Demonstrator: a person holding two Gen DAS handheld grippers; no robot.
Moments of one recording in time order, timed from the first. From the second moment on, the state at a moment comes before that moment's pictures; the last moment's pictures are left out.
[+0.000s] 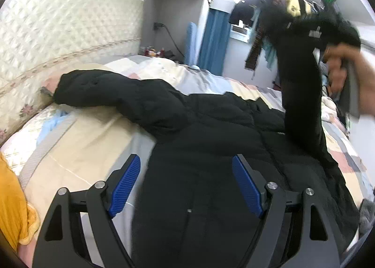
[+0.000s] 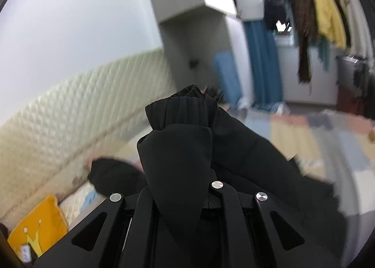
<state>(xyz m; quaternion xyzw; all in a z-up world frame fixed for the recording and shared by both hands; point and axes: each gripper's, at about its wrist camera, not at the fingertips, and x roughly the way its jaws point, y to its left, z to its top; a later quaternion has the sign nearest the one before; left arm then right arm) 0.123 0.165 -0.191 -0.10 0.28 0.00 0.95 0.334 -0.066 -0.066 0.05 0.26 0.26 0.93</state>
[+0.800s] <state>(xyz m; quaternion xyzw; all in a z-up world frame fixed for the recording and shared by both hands) 0.147 0.203 -0.218 -0.17 0.30 0.02 0.94 0.357 0.018 -0.250 0.00 0.39 0.29 0.87</state>
